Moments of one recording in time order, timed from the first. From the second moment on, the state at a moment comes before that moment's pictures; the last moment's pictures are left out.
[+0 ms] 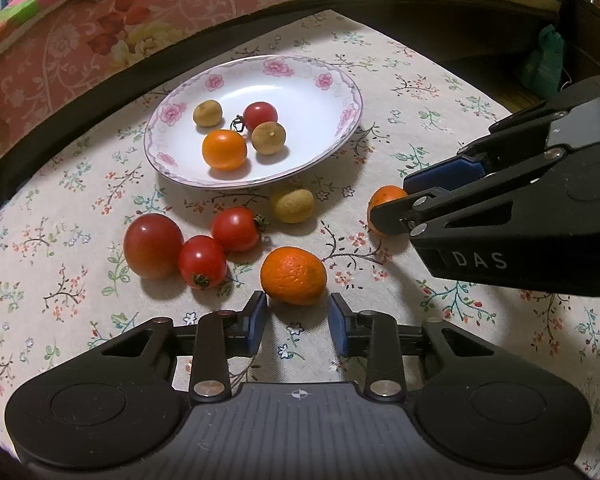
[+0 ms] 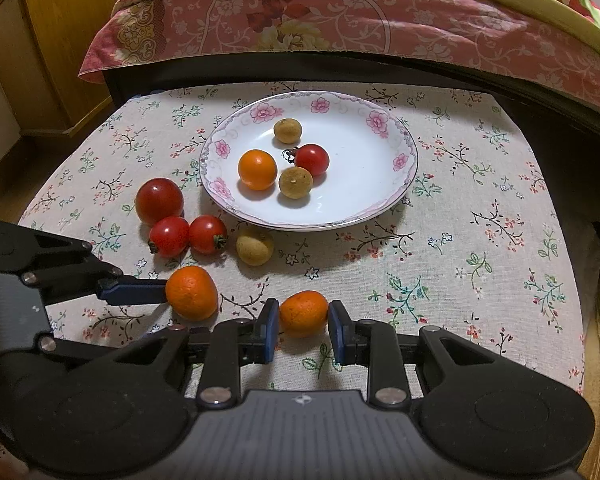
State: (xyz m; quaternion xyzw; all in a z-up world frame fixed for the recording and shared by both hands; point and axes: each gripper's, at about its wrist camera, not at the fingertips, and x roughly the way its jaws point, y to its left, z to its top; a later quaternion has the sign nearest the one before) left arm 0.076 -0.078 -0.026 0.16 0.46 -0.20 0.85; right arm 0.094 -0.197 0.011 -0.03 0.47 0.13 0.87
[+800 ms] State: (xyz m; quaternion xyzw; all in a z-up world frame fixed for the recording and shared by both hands) left arm 0.073 -0.061 -0.016 0.11 0.46 -0.23 0.85; right arm 0.095 -0.197 0.013 -0.03 0.47 0.13 0.87
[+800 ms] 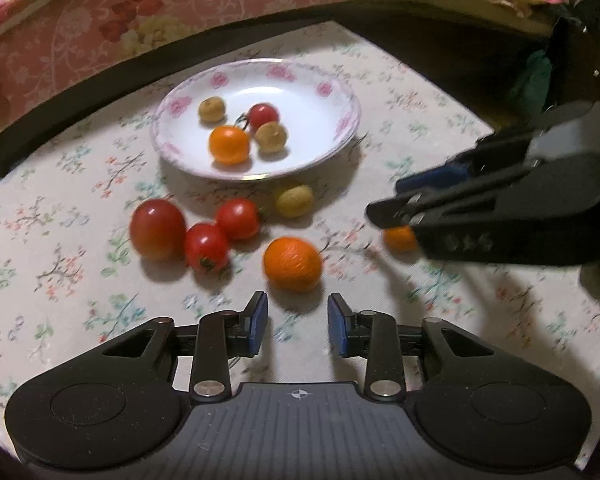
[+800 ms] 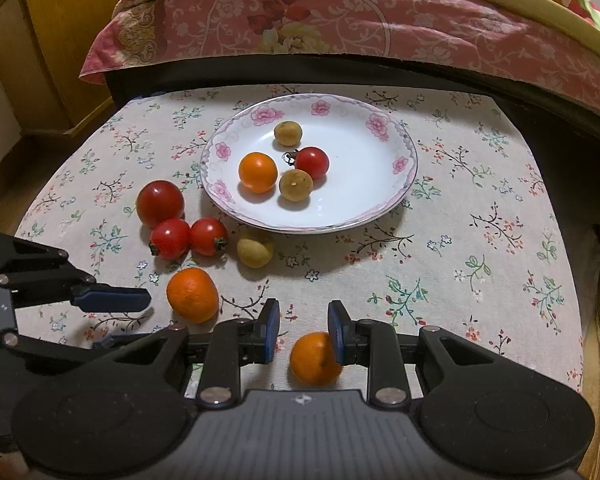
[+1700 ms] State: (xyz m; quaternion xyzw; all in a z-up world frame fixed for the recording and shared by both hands) left arm 0.079 -0.067 -0.021 0.11 0.44 -0.22 0.86; right arm 0.085 -0.213 0.008 -0.02 0.47 0.15 0.87
